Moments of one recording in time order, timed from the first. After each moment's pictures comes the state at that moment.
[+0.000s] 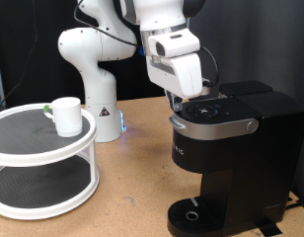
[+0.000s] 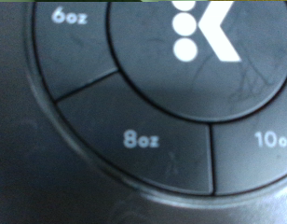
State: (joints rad) arm 0.01 -0.23 0.08 -2.39 0.22 2.34 -0.83
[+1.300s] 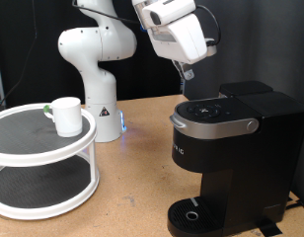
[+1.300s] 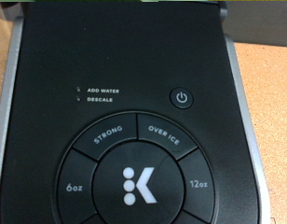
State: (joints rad) arm 0.01 -0.31 0.05 -2.33 0.48 2.21 -0.96
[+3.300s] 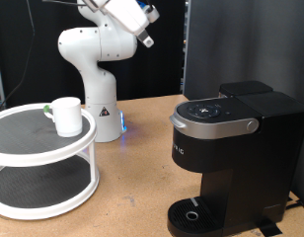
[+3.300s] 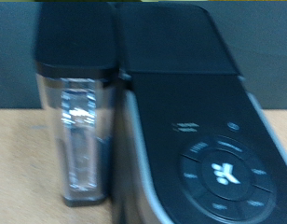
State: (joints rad) arm -0.05 -0.55 -0.15 -2.45 0.69 1.92 -1.12
